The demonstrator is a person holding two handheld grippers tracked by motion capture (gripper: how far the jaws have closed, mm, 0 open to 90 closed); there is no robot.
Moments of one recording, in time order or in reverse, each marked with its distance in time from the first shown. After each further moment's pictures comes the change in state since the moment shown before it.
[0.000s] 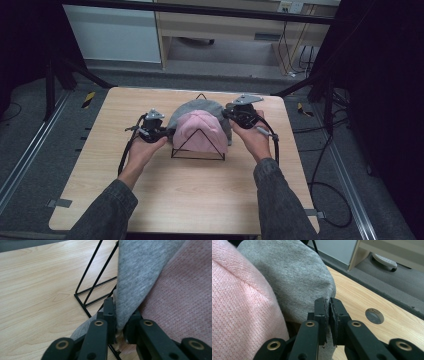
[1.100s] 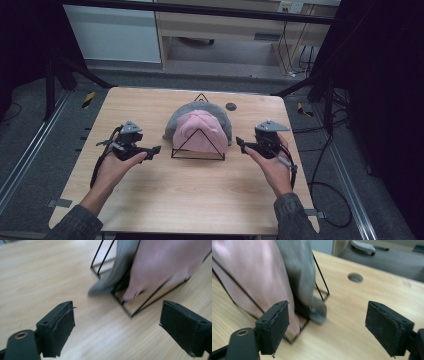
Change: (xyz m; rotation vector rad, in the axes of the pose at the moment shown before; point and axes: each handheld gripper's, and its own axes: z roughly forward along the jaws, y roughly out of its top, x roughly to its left) left arm -0.003 -0.039 -0.087 0.085 0.080 0.029; right arm 0.018 -0.070 -0.076 0.005 -0.136 0.163
